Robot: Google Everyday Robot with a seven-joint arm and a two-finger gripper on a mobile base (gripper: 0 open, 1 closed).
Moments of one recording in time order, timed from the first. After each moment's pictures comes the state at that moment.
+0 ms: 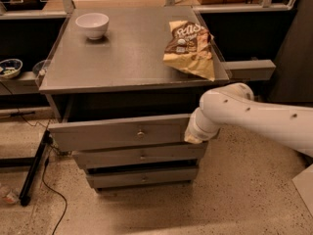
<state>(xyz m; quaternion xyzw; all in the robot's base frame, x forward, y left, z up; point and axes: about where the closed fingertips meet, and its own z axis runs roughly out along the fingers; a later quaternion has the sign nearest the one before) 0.590 -0.125 0.634 -0.63 0.75 -0.02 0.20</state>
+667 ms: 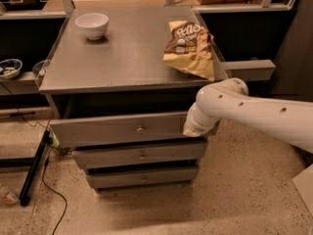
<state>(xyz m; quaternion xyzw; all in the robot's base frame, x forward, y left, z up) 0.622 -0.123 0.634 -0.63 0.74 -0.04 0.21</state>
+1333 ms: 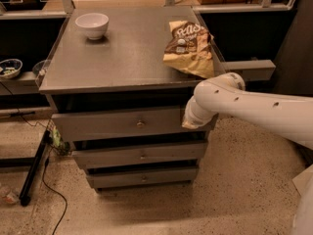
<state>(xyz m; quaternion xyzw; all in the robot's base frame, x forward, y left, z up) 0.655 -0.121 0.641 -0.63 0.74 -0.06 0.23</state>
